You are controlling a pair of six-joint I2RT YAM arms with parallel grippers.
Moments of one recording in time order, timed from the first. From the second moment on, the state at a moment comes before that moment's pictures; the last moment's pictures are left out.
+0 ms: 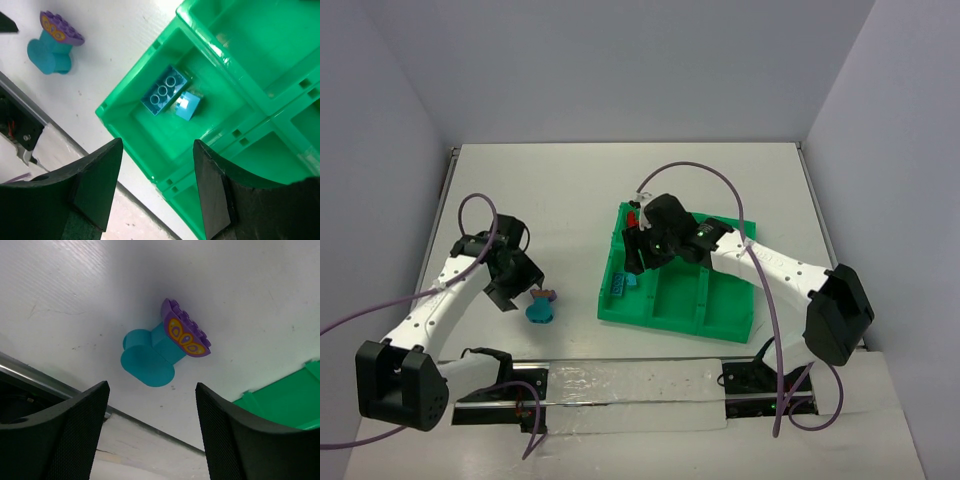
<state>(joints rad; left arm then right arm) -0.26 1.15 0.86 -1.07 -0.16 -0.98 0.79 1.46 1.12 -0.47 -0.14 0.37</state>
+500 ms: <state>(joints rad) -0.43 1.46 0.97 -1.07 -0.21 -0.87 0.79 1.43 1.18 -0.50 -0.10 0.36</state>
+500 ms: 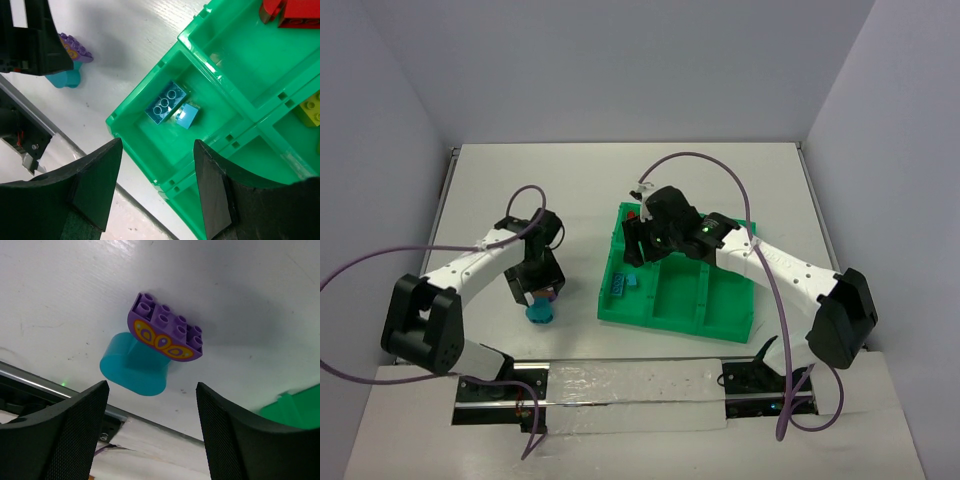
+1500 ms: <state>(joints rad) -0.45 1.78 1.14 -0.90 -0.16 -0.68 0.79 1.43 1.20 -0.54 -0.06 0.35</state>
